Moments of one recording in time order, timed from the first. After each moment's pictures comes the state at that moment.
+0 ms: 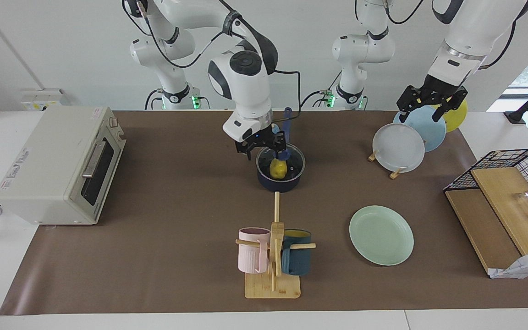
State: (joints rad) left arm -0.13 -0.08 0.00 -1.64 -0.02 1.60 -0.08; right arm 0.33 0.26 0.22 -1.63 0.03 1.94 0.59
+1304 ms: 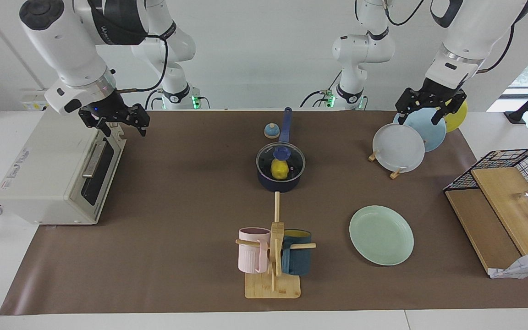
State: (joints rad) left arm -0.10 -0.07 -0.01 -1.64 -0.02 1.61 -0.04; right arm -0.02 0.04 0.02 -1.59 0.01 1.51 0.02
